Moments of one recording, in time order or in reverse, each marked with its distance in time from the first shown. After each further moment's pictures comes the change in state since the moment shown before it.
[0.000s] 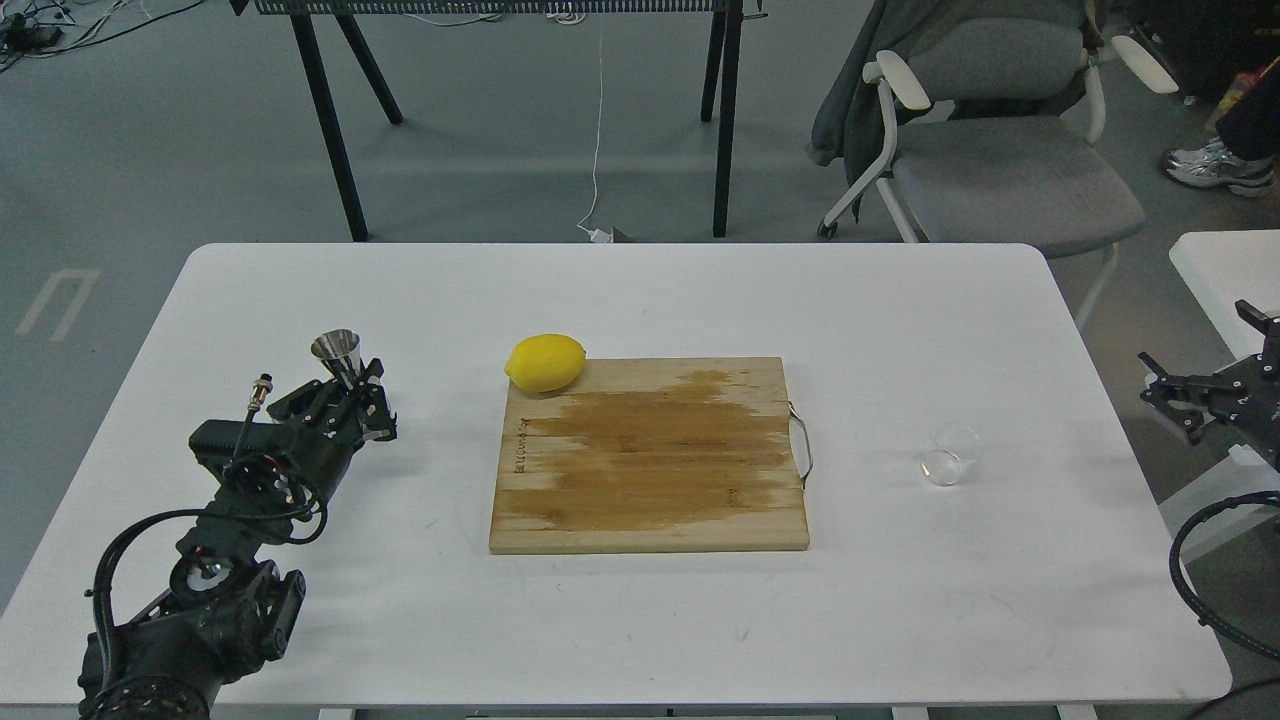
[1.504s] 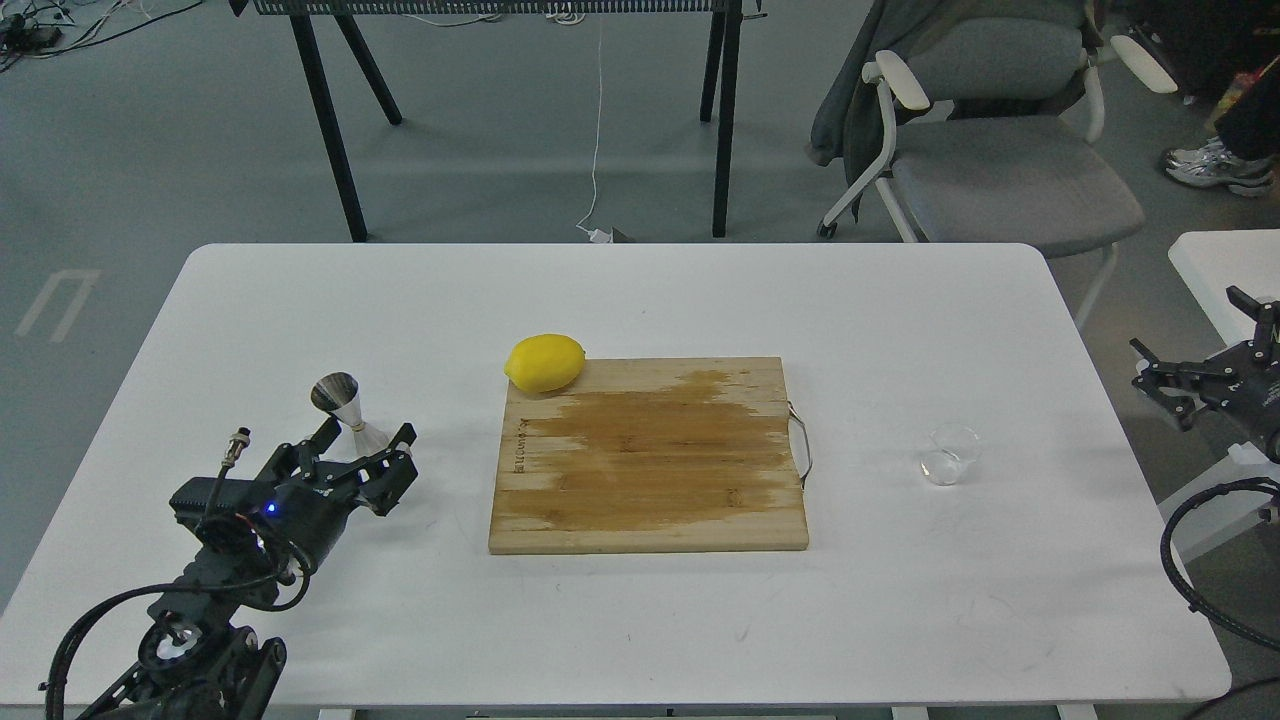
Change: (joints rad) left arm 0.302 0.085 0.351 0.267 -0.406 -0.167 0.000; right arm 0.023 0.011 0.000 0.000 0.000 0.000 -0.005
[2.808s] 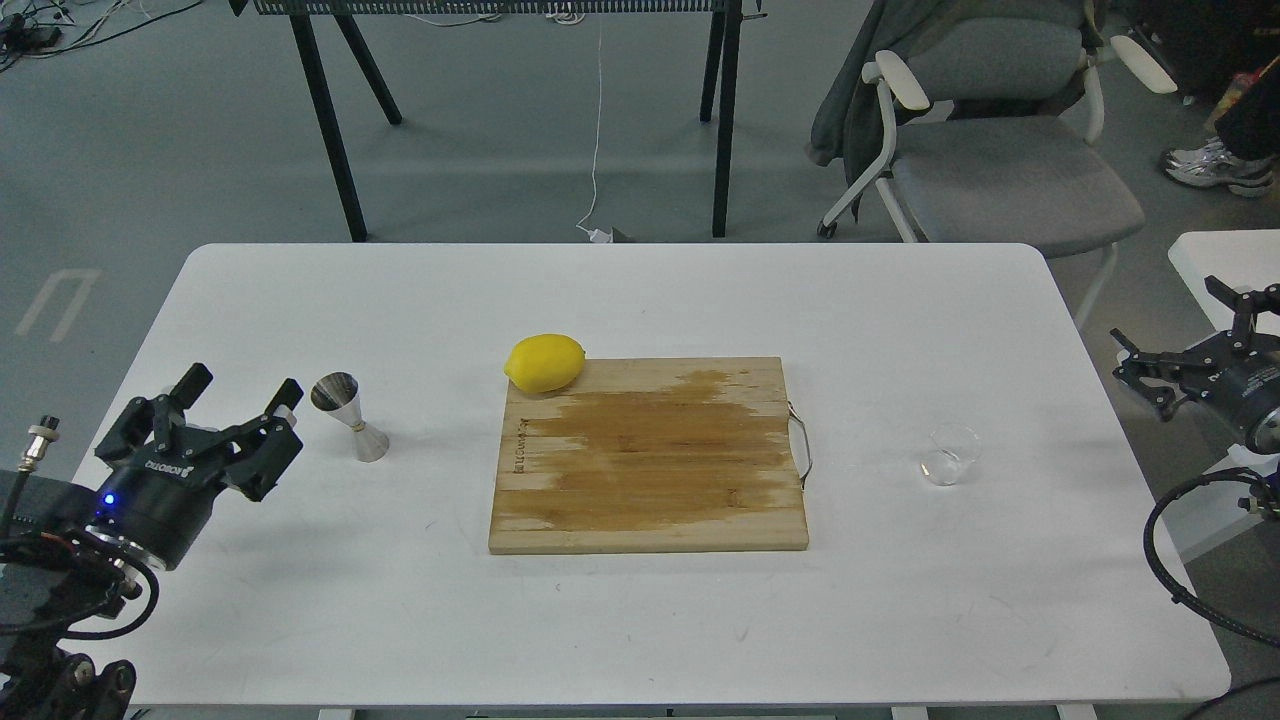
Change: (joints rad) left arm 0.322 0.202 -0.062 0.537 -0.132 -0.064 0.000; right arm 0.017 0.020 -0.005 0.014 -0.002 0.000 0.000
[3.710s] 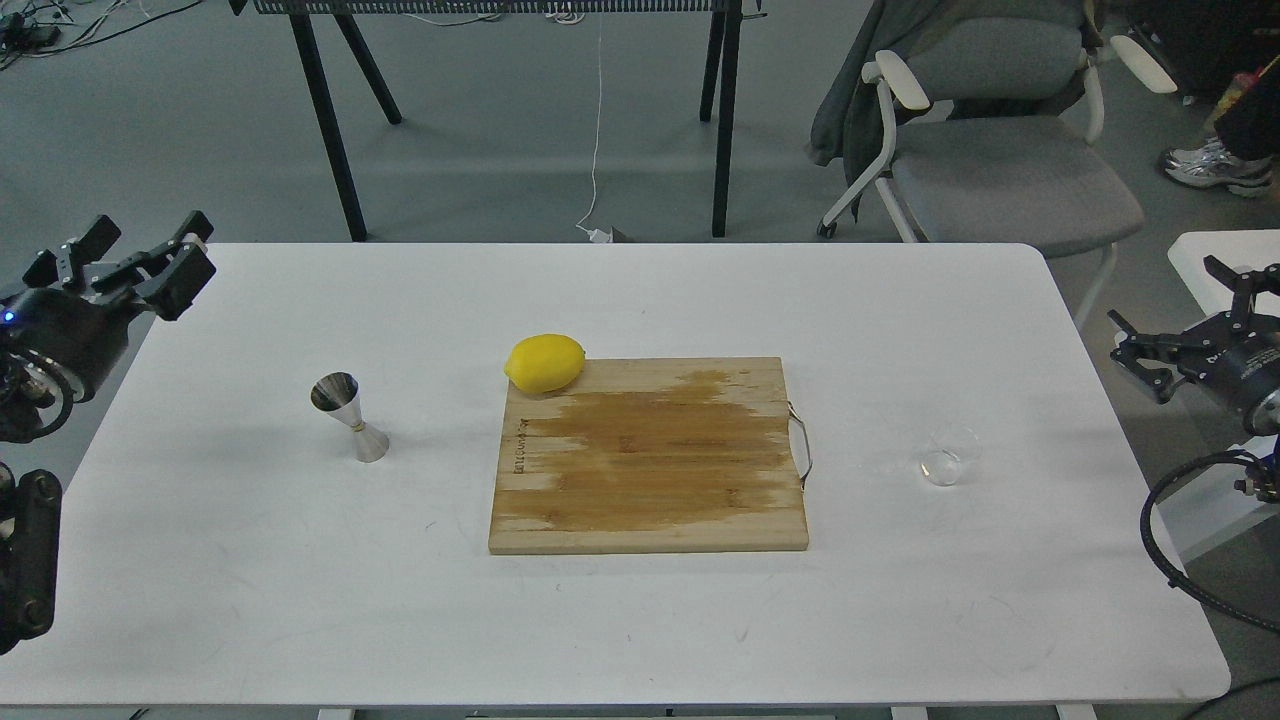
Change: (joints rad) left arm -0.347 0.016 -0.267 -0.026 0.047 -0.391 0.000; right arm 0.027 0.000 0.000 0.008 0.000 0.000 0.000
